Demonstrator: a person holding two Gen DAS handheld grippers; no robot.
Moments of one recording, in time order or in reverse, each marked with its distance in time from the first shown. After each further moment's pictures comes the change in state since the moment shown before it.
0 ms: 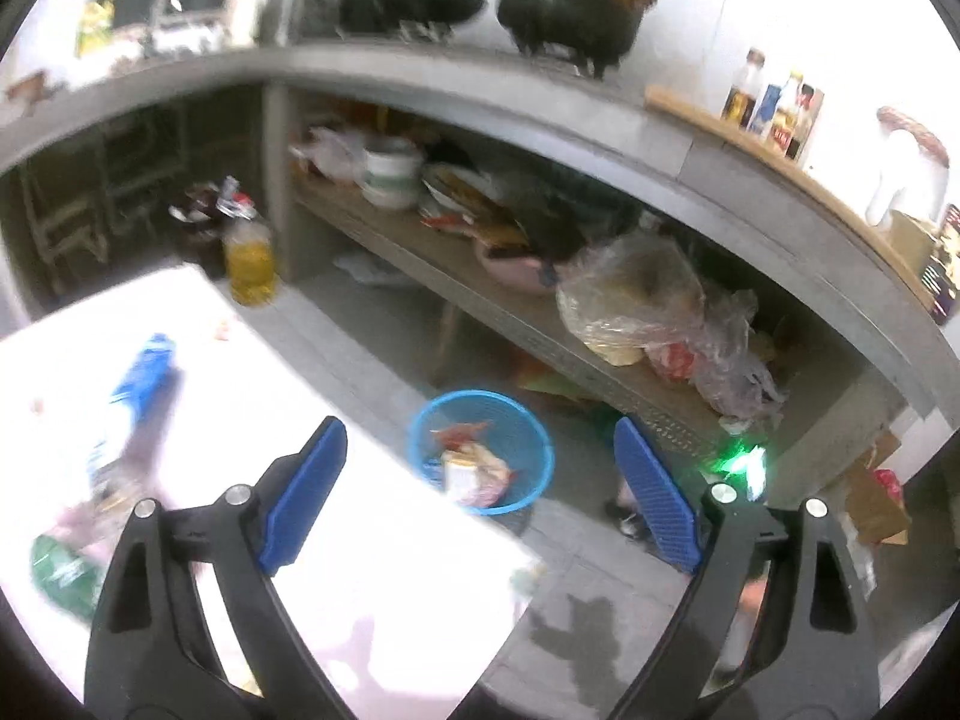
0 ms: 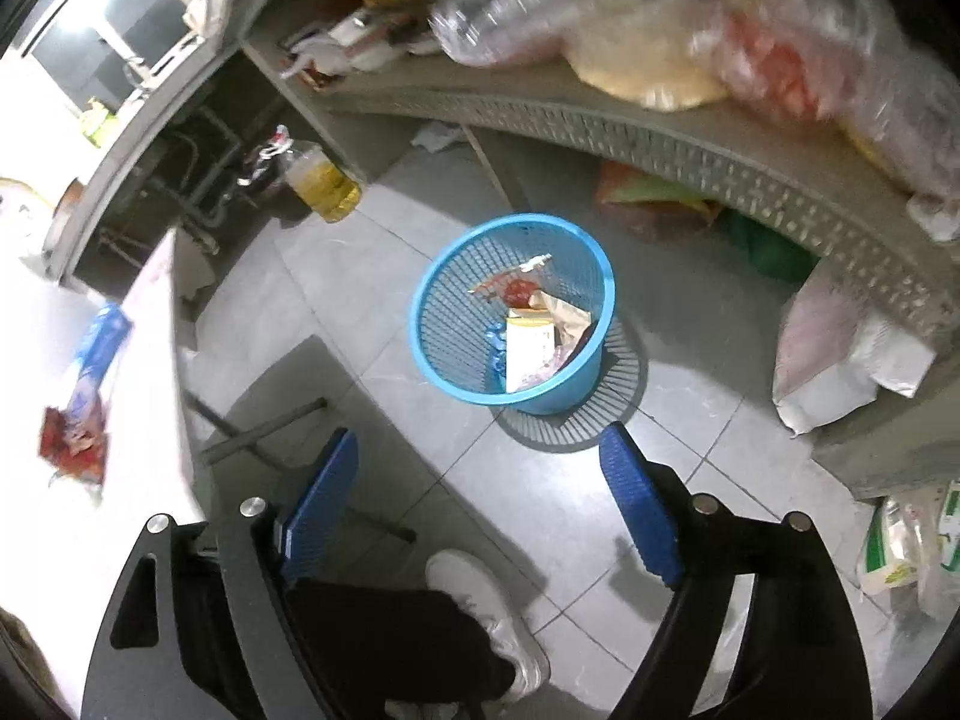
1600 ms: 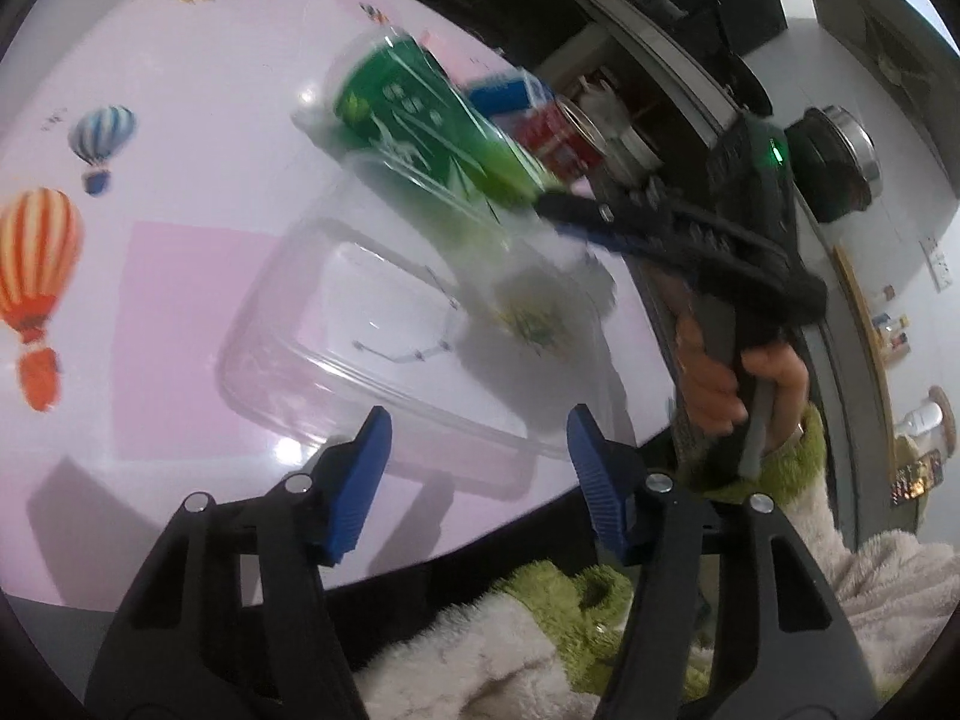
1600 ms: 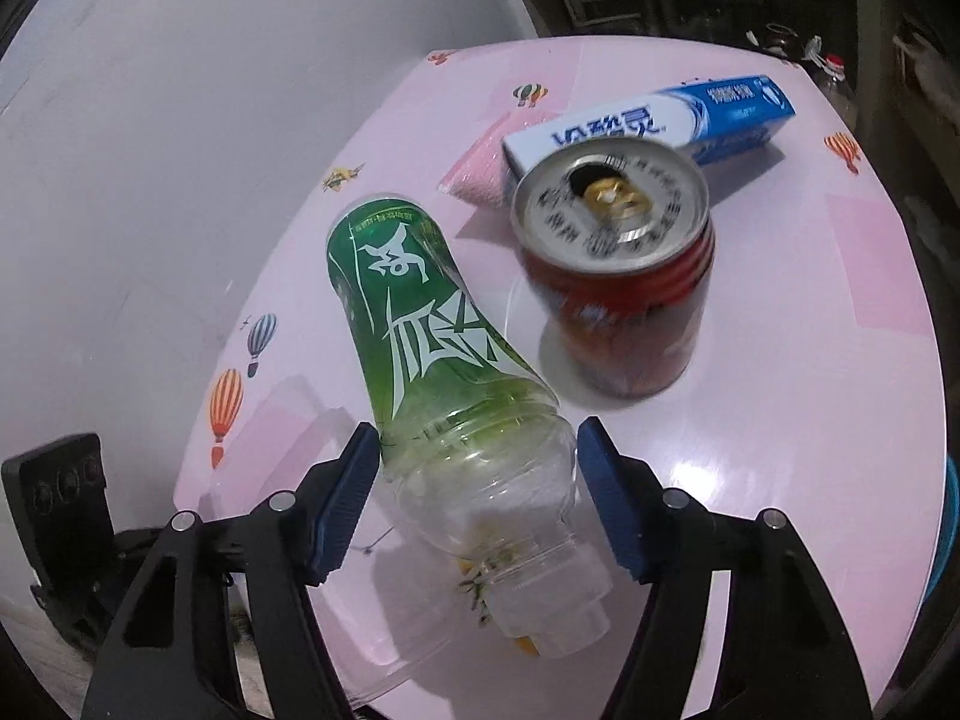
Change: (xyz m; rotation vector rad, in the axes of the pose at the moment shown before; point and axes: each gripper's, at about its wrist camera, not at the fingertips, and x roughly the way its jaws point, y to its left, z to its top) left arm -0.111 0.160 -0.249 -0.761 0.055 0.071; right arm 0.049 0.395 -0.089 -0.909 0.435 0.503
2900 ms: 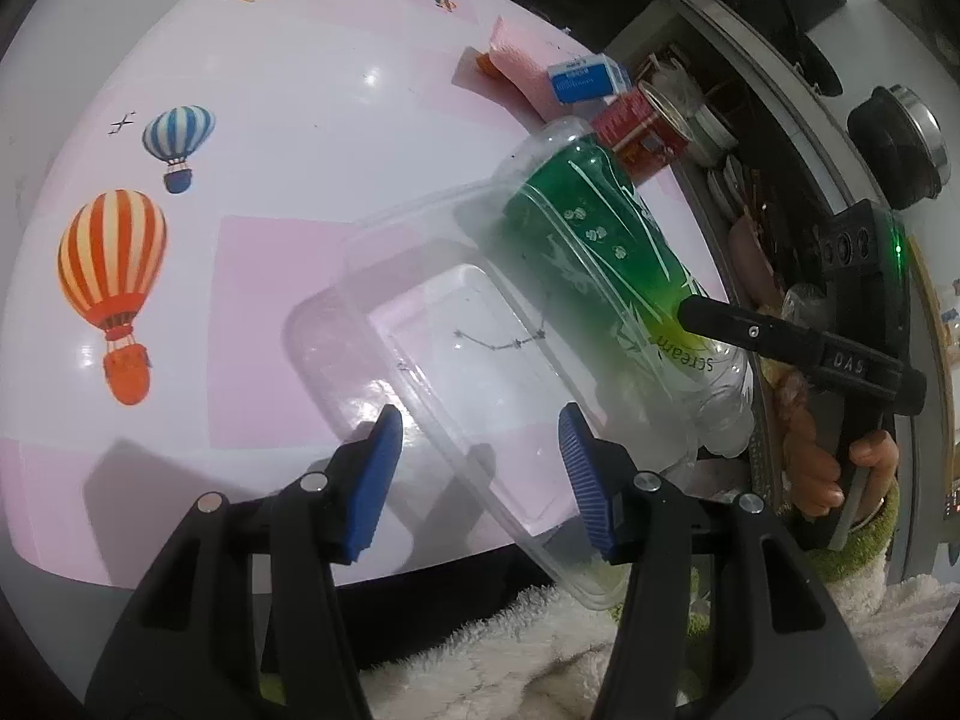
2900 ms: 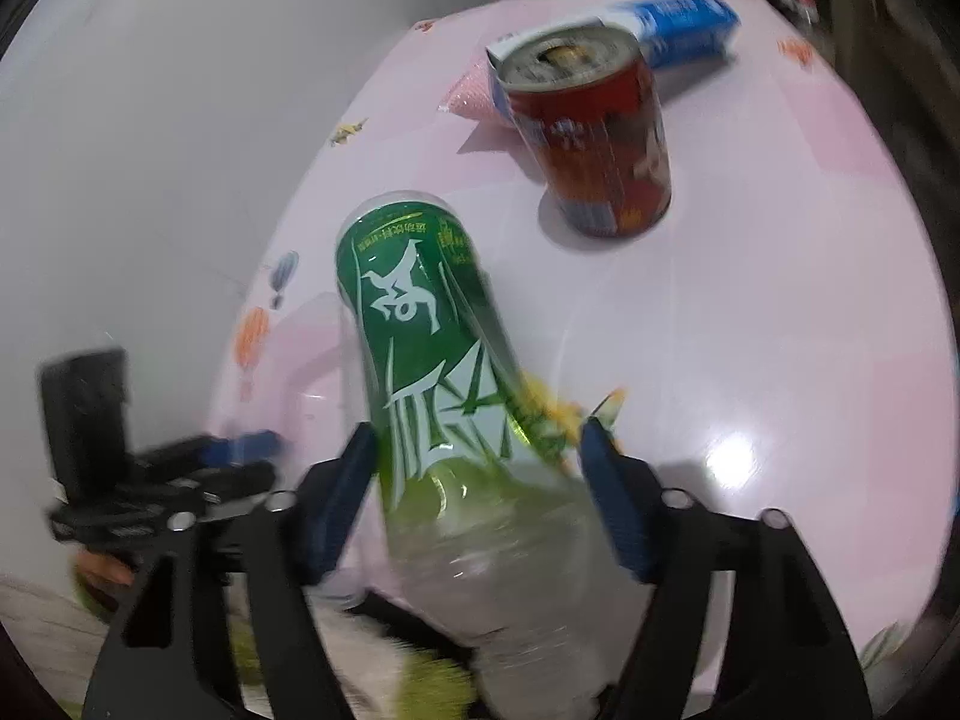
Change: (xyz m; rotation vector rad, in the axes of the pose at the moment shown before) left arm 0.000 0.003 0.009 0.004 0.081 0.195; right arm -0.023 -0.008 -0.058 0.114 0.065 0.054
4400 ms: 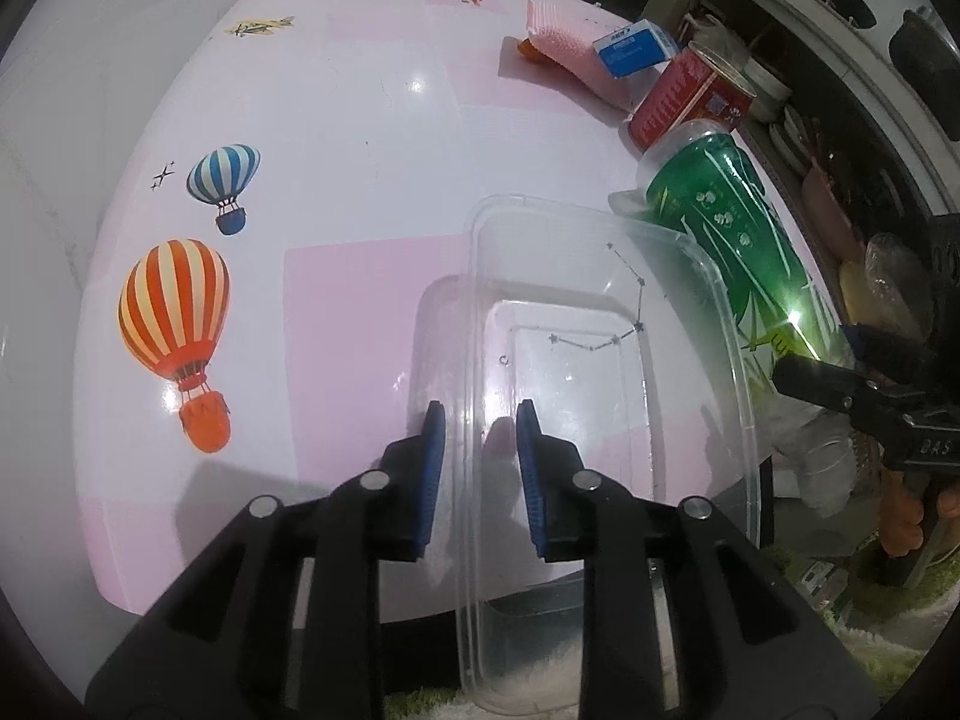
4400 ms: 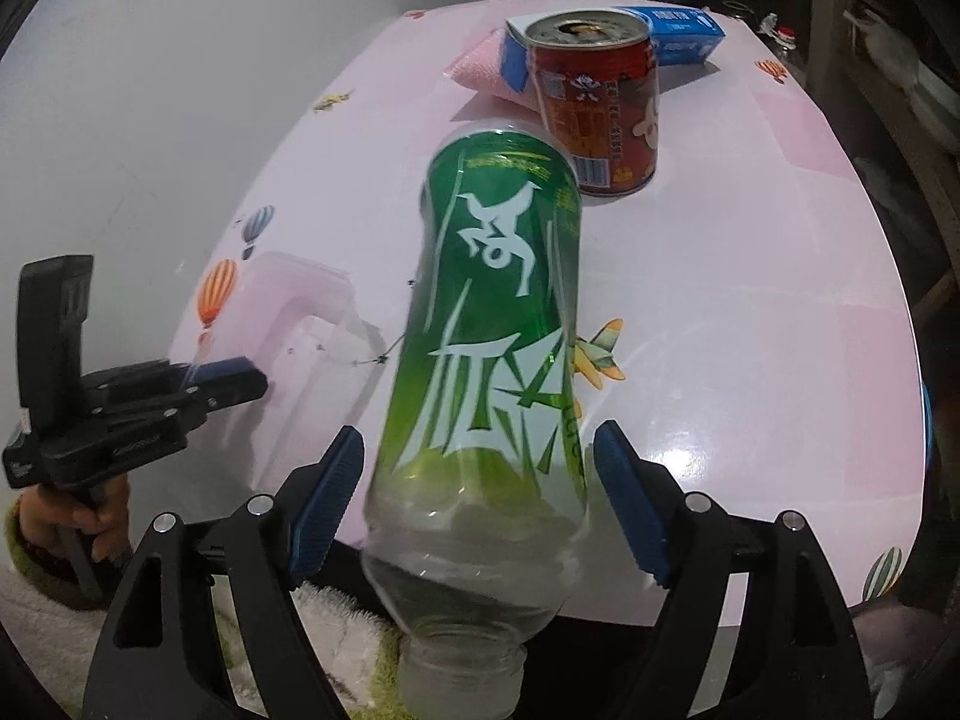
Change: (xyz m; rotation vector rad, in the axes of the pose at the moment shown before) left arm 0.006 -0.002 0.010 0.117 0.013 0.242; right arm 0.005 0.030 -0.036 -0.084 -0.020 -0.186
